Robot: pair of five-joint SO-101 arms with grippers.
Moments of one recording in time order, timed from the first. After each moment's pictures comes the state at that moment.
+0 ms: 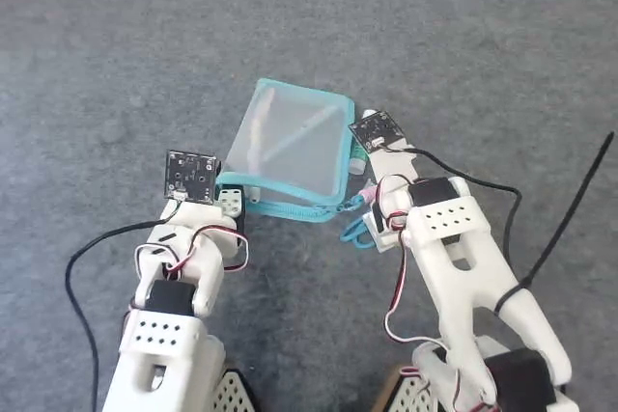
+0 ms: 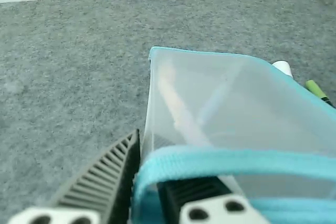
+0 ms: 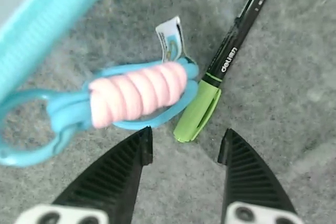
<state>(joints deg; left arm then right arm) 0.4 -68.4 88.5 22.7 3.6 -18.7 -21.5 46.8 59.8 11.5</state>
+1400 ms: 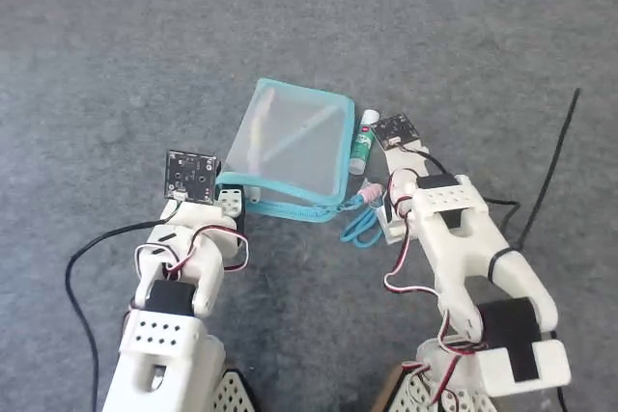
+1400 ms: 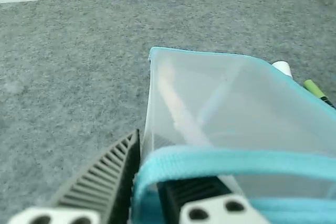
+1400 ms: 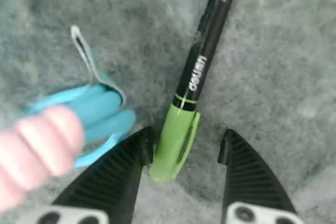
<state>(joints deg) 0.4 -68.4 88.5 22.7 3.6 -12.5 -5.8 46.8 46.2 11.4</state>
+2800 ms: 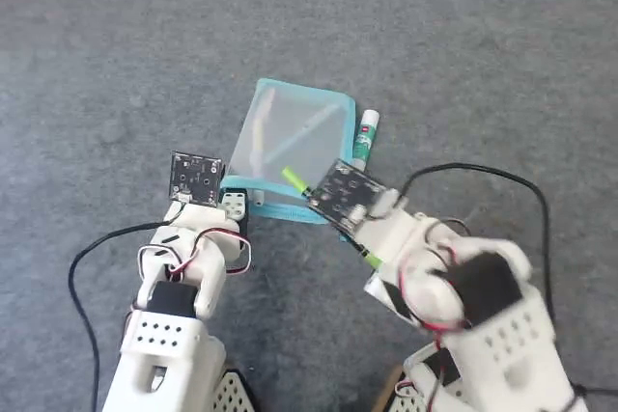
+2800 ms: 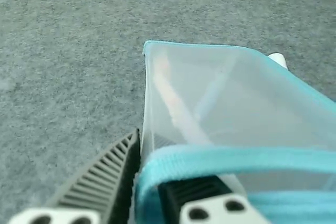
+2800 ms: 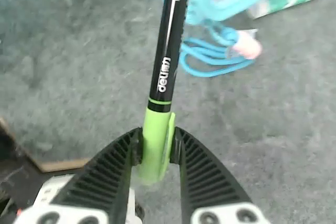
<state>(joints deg) 1.4 -68.4 89.5 22.6 3.6 -34.2 -52.5 30.7 100.7 26.2</state>
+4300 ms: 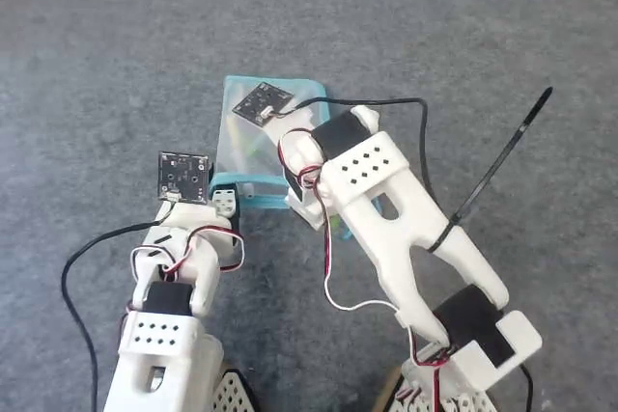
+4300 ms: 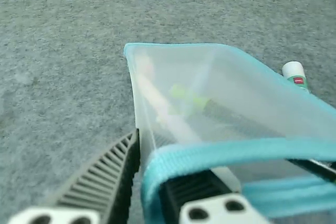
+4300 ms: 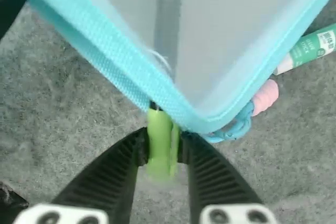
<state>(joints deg) -1.8 -68.4 89.5 21.8 4.4 -37.4 0.4 1.1 89.2 14.1</state>
